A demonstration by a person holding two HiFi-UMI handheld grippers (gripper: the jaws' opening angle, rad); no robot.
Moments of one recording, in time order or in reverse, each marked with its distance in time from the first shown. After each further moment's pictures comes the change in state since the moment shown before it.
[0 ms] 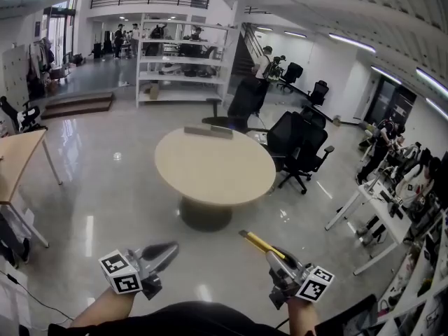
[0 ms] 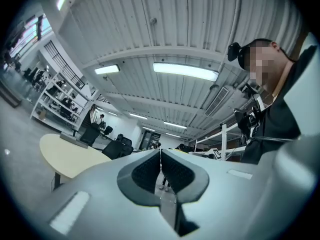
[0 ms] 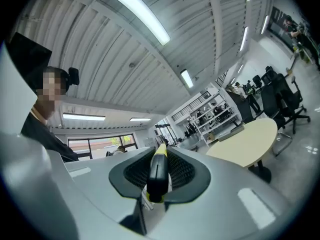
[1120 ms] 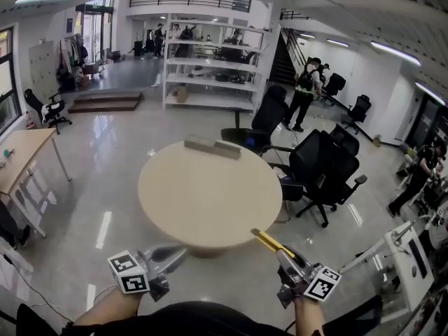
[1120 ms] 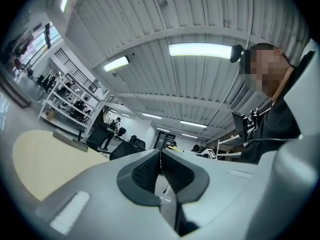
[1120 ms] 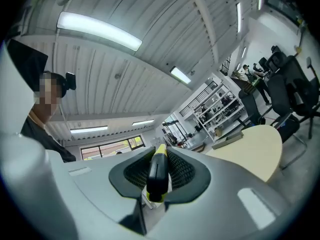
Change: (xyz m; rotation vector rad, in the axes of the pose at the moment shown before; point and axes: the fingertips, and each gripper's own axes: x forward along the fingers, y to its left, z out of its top) left arm 0.373 0.130 -0.049 0.001 -0.024 0.169; right arm 0.040 -0.404 0.194 0.082 0.068 0.165
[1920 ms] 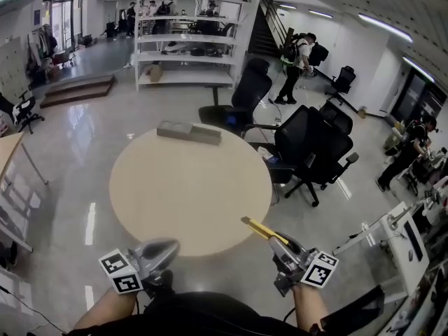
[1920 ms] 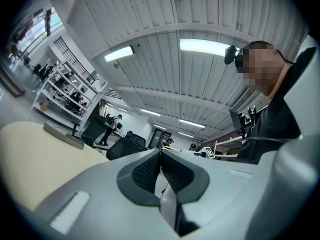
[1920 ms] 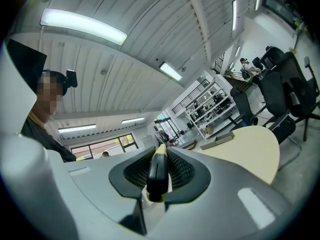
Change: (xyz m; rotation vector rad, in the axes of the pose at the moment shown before) left arm 0.090 0.116 -0.001 -0.060 0.039 -0.051; right arm 0.072 -0.116 0.027 0.021 0.038 -0.083
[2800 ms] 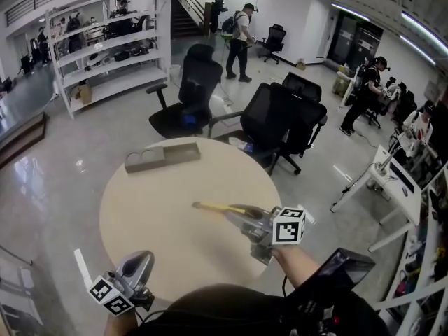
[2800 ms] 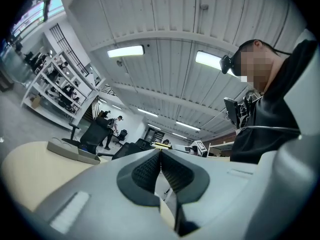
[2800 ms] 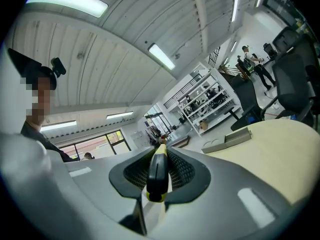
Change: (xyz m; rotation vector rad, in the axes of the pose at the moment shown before) left arm -0.031 0.331 0.144 -0.018 0.031 -0.125; right arm 0.372 -0.074 0.009 0.023 0.054 -0.113
